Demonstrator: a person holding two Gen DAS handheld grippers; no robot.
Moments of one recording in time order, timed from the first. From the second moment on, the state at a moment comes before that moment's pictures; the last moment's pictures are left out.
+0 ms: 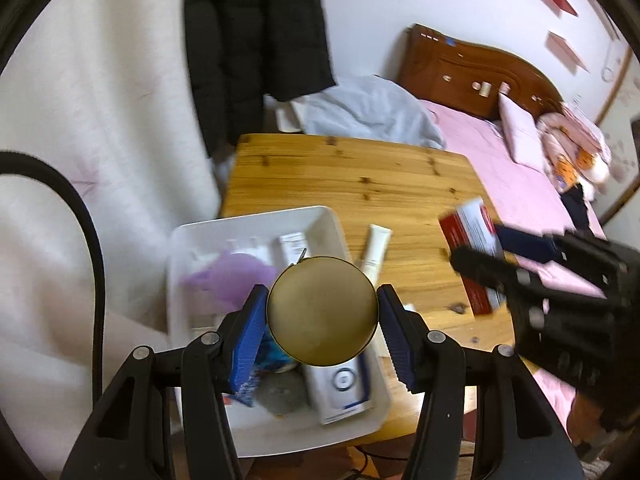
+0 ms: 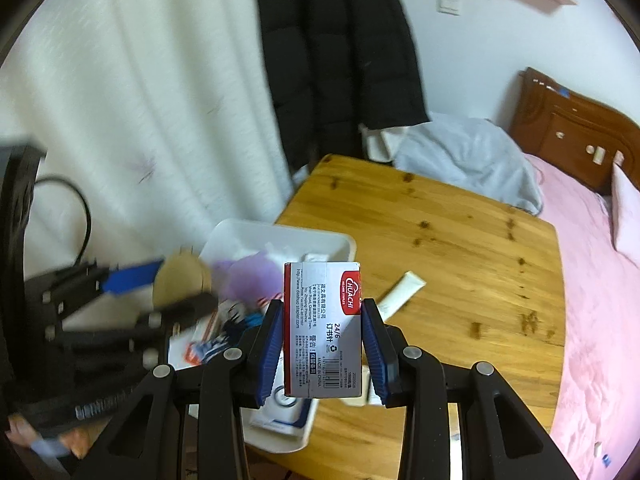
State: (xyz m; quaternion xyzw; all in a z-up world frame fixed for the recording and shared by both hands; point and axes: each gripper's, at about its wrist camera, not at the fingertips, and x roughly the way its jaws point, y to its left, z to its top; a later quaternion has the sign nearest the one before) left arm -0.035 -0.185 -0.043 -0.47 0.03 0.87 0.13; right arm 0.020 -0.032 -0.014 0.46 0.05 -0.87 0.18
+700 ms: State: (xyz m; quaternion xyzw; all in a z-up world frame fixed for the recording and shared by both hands) left arm -0.040 -0.249 -0.046 -0.48 0.03 0.88 0.06; right arm 0.055 -0.108 -0.046 0.51 0.10 -0.82 0.25
